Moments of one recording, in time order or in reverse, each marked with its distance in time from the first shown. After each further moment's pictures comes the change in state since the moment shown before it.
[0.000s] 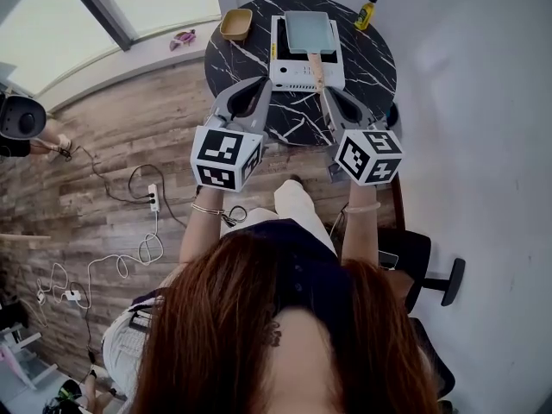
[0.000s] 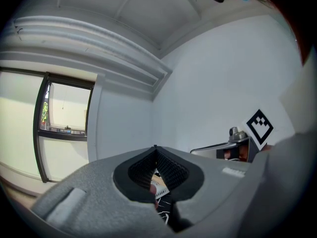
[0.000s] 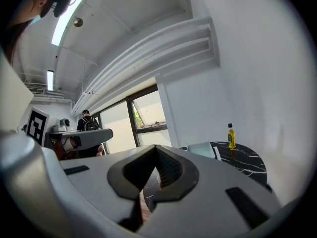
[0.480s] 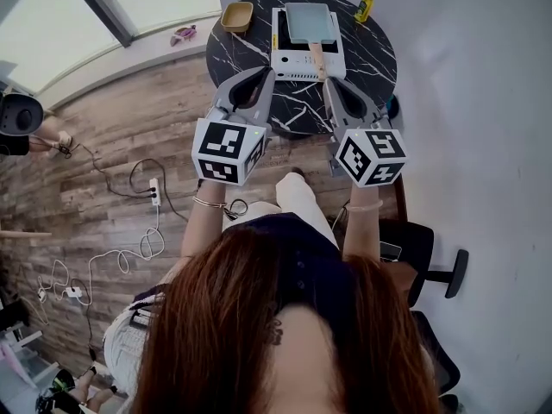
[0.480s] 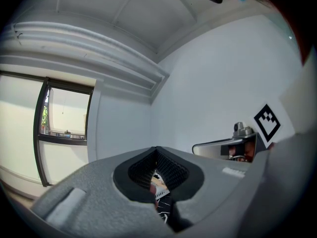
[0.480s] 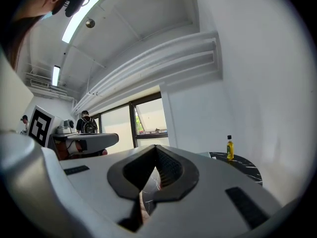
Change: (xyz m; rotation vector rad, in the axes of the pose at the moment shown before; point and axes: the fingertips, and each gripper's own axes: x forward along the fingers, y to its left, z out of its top) left arm -0.022 -0.015 0.008 0.025 -0.037 -0.002; right arm -0.031 0.028 0.016 -0.080 -0.092 -0.014
